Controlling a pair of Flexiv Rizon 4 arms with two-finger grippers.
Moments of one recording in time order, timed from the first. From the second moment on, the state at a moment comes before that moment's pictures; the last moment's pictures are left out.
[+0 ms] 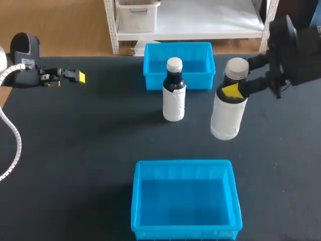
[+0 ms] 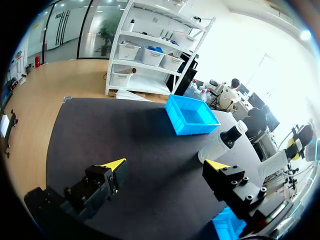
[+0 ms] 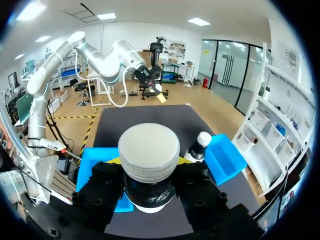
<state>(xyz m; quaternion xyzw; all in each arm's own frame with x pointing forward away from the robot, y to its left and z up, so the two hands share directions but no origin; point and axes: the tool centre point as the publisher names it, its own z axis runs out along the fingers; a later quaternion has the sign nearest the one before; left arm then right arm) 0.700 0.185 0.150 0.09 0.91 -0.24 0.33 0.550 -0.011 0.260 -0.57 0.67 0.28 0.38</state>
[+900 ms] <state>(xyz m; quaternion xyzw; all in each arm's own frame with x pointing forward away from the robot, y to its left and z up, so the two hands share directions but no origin) 0.700 0.185 0.150 0.09 0.91 -0.24 0.33 0.477 0.113 0.222 -0.65 0.58 0.37 0.34</state>
